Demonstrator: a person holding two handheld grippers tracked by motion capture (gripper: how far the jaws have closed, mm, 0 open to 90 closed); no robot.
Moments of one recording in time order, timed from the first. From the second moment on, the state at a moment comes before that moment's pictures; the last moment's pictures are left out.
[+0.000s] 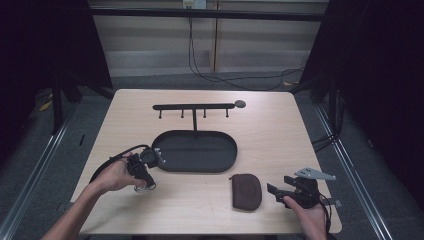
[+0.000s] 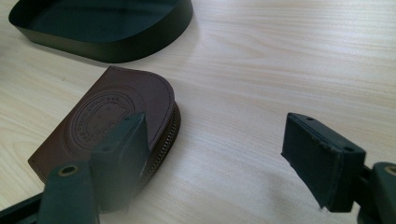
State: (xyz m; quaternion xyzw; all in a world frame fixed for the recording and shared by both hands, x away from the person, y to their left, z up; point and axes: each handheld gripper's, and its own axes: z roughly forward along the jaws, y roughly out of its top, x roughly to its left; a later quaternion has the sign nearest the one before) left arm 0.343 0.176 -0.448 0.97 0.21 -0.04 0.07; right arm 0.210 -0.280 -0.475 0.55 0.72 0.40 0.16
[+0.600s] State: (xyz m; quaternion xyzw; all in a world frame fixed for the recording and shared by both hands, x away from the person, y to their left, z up) left arm 0.342 0.178 -0.428 0.97 0.23 -0.03 0.04; right arm 0.210 -0.280 -0.476 0.55 0.72 0.40 0.16
